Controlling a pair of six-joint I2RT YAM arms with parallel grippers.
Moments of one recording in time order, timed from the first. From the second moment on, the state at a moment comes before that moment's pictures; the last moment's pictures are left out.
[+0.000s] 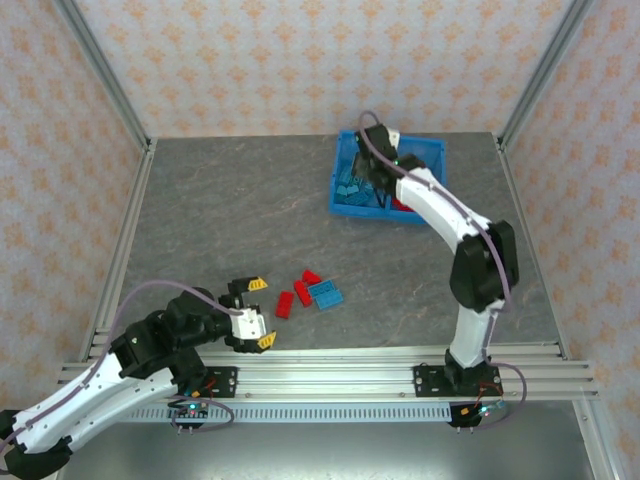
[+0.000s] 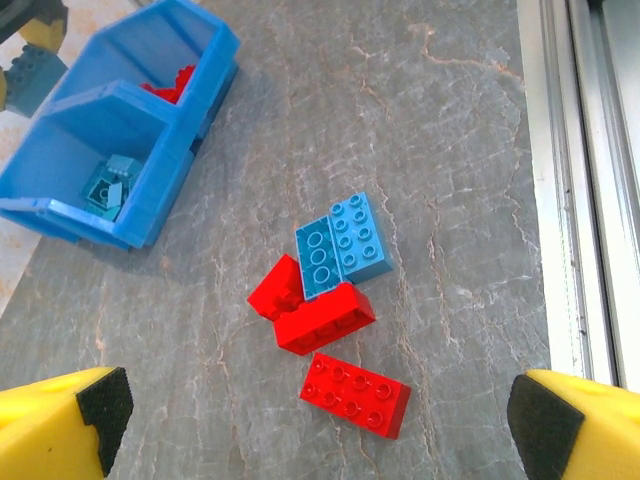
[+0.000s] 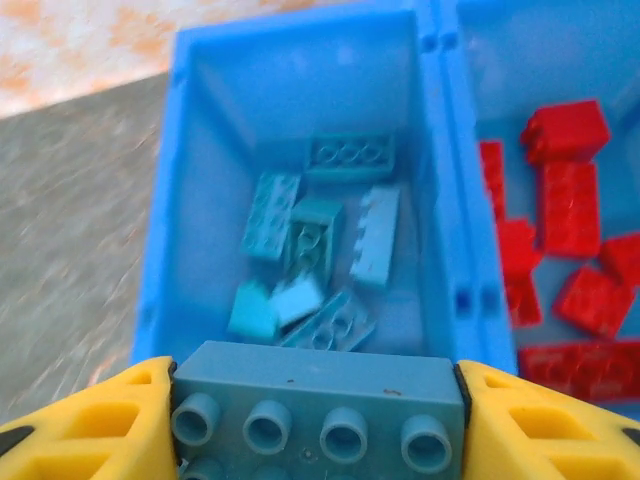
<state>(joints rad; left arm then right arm) -0.85 0.35 0.47 -0.65 0.11 0.65 0.44 1.98 1.79 -0.63 0.32 0.55</state>
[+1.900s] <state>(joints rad) -0.79 1.43 0.91 -0.88 -0.15 -0.63 0.55 0.84 0.89 -0.88 -0.39 0.59</state>
